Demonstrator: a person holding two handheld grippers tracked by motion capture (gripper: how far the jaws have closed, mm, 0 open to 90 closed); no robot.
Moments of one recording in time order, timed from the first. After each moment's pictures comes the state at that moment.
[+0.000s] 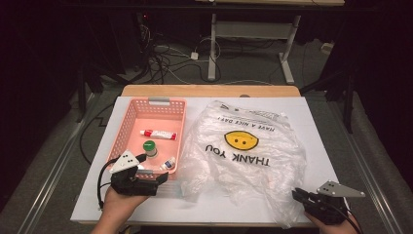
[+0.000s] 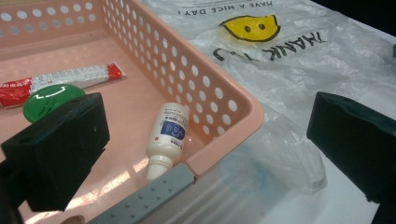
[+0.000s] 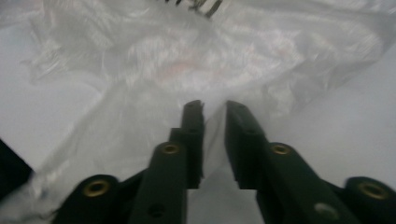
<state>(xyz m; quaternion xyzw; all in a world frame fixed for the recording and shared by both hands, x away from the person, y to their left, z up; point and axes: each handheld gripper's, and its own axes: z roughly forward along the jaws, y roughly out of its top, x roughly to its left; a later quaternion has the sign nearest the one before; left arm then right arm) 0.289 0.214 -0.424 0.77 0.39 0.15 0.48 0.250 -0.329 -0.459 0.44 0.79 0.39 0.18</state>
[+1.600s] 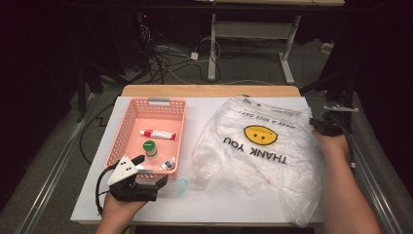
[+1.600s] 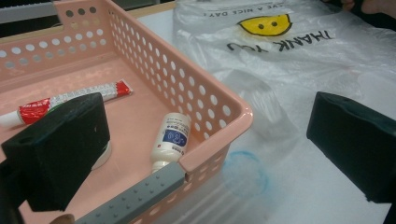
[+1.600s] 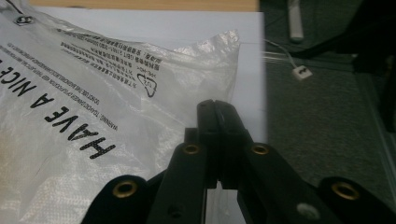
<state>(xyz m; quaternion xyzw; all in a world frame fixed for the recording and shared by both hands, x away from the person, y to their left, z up) 0.273 0.210 -0.424 0.77 0.37 0.19 0.49 0.489 -0.409 -0.446 0.59 0.68 0.33 0.28</state>
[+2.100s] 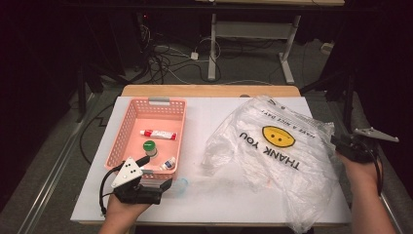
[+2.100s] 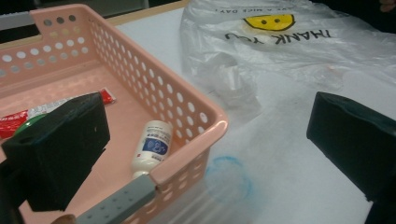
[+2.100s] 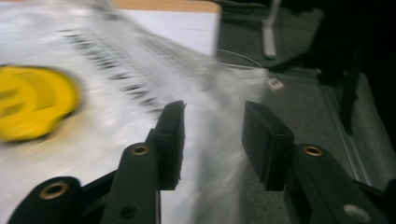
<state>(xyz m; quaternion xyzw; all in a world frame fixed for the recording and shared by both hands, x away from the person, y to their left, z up) 0.267 0.199 -0.422 0.77 0.35 0.19 0.50 0.379 -0.433 -0.426 0.56 0.67 0.35 0.32</state>
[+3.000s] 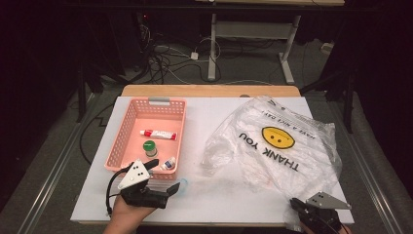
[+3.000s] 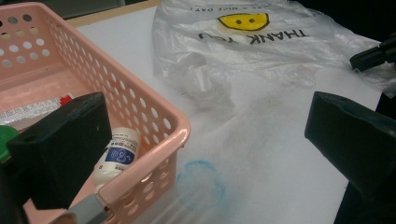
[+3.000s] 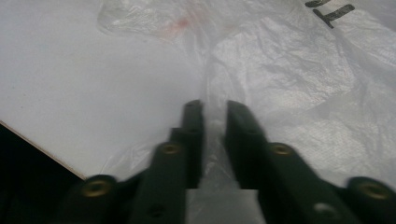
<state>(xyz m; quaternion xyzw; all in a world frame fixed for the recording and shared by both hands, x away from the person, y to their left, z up) 0.267 0.186 -0.424 0.78 0.32 0.16 0.50 0.226 -0.302 -0.472 0.45 0.81 0.31 0.22</state>
